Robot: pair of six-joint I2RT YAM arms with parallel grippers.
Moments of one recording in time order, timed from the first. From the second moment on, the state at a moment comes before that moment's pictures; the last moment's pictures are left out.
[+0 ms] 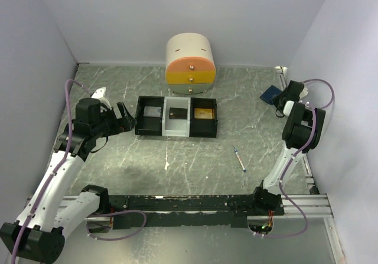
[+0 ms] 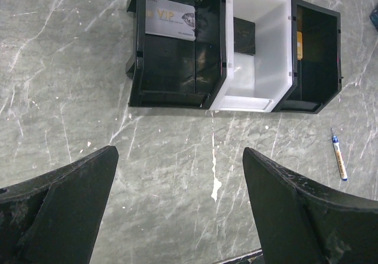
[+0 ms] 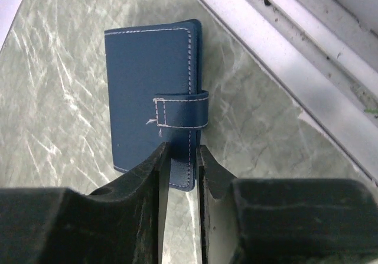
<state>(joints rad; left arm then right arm) -0.22 0.87 0.89 -0.60 0.10 -0.44 -0.36 2.10 1.29 0.14 -0.03 0.59</state>
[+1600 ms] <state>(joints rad) -0.22 0.87 0.85 -0.61 0.15 -0.47 -0.33 2.06 1.28 0.09 0.02 0.60</state>
